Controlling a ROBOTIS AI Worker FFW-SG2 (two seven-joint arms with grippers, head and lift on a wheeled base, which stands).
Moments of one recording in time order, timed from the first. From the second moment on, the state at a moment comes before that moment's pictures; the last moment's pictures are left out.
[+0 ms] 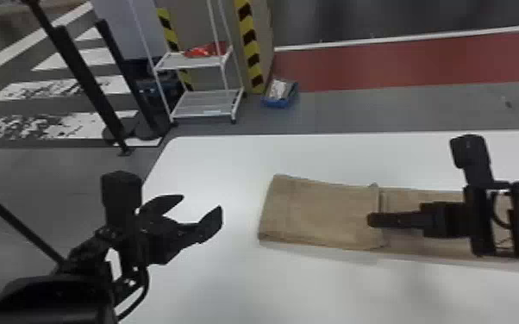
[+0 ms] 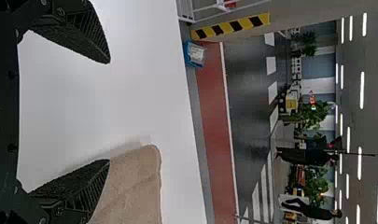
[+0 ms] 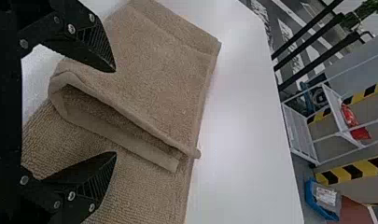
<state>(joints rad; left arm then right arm) 0.33 0.05 0.31 -2.30 -0.14 0.78 -0.60 -0.28 0.00 0.06 -1.64 0.05 1.28 0.75</state>
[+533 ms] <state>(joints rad) 0.34 0.05 0.31 -2.30 -0.14 0.77 -0.60 -0.28 0.00 0.07 -1.63 0.06 1.27 0.74</state>
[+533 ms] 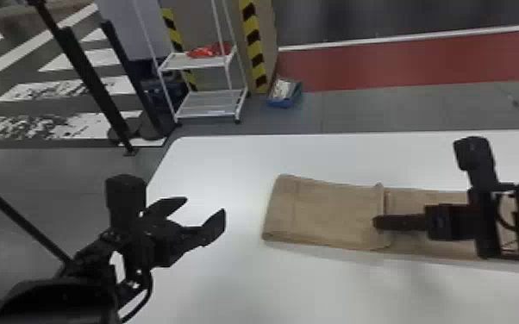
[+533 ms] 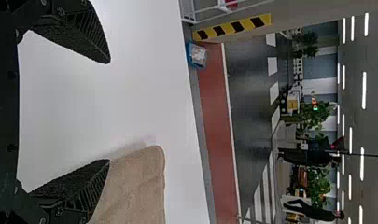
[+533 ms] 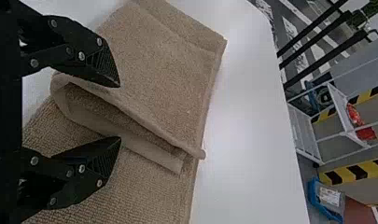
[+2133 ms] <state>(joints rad) 0.36 0.05 0.35 -2.30 -0.12 0.75 -0.62 -0.18 0.00 0.04 -1.87 0.00 1.39 0.74</state>
